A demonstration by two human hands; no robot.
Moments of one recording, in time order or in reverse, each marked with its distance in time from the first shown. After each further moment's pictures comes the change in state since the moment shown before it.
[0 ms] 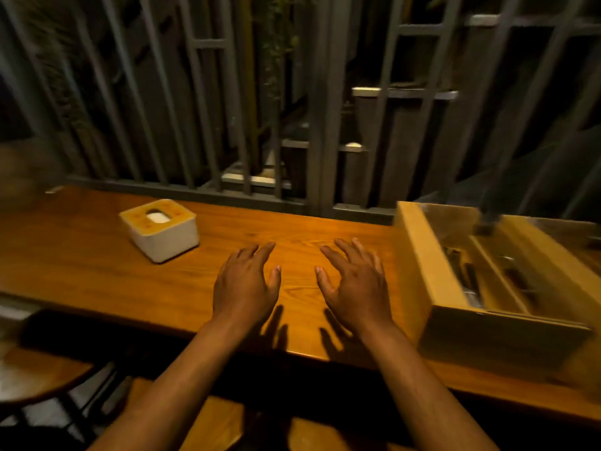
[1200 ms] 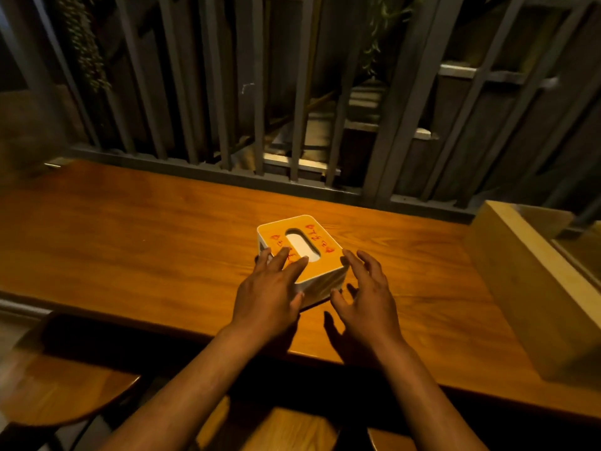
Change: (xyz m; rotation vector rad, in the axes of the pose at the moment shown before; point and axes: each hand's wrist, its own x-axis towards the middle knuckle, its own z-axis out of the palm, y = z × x) left_hand 0.048 -0.194 -0.012 0.079 -0.342 0.140; right_hand 0.037 -0.129 0.157 0.175 -0.071 0.250
